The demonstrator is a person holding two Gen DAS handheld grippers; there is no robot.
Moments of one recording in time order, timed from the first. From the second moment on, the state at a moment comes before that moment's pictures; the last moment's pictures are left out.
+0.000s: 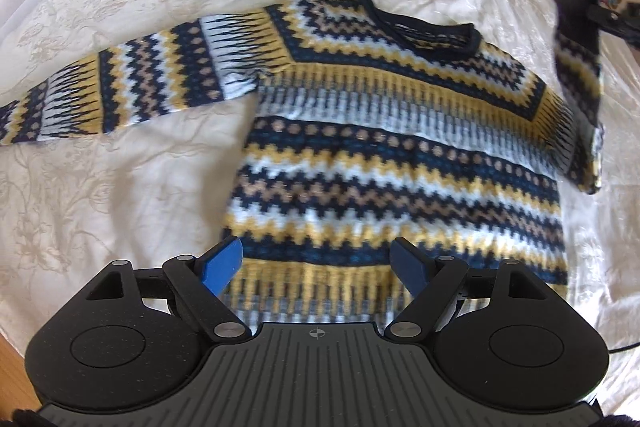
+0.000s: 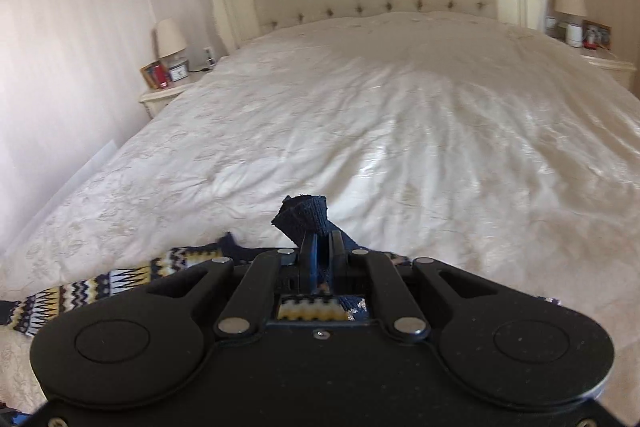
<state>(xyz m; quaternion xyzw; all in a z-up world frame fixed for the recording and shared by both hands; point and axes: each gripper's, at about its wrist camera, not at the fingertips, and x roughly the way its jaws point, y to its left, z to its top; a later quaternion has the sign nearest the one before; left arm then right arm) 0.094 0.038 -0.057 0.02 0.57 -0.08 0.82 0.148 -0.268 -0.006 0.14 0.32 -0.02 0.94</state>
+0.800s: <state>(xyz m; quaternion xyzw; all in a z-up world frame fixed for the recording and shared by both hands) 0.168 0.076 -0.078 0.02 0.55 -0.10 0.83 0.159 -0.171 -0.094 0.12 0.45 0.02 0.88</state>
